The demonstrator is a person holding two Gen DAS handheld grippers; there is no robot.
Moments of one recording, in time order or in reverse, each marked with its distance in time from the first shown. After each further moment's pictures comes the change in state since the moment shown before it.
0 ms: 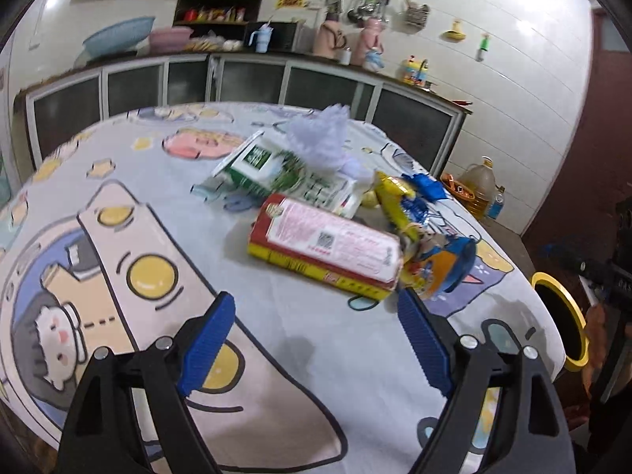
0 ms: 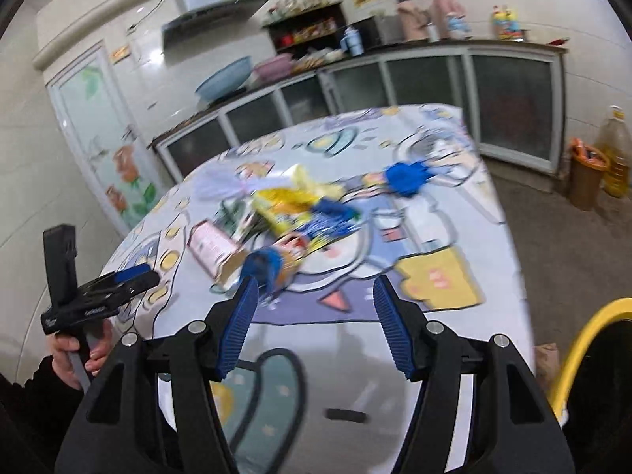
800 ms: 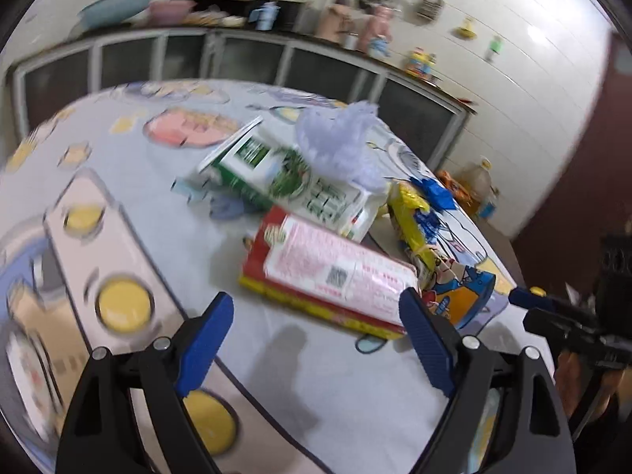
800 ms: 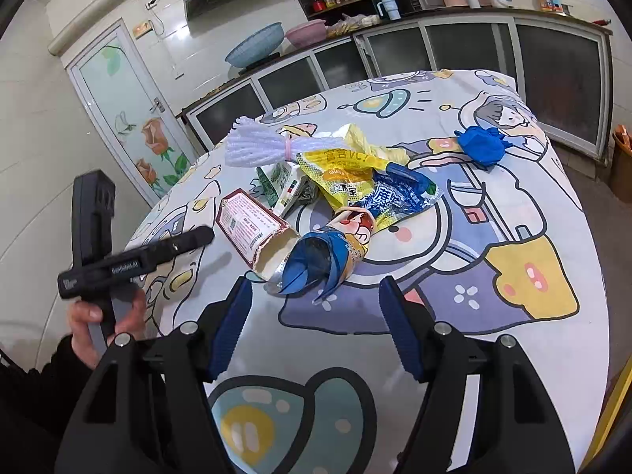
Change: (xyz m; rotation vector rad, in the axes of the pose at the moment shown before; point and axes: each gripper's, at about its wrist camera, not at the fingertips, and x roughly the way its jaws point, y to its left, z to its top) left arm 0.042 0.017 0.032 -0.023 0.067 -0.069; right arm 0.042 0.016 0.001 -0.006 0.102 0.119
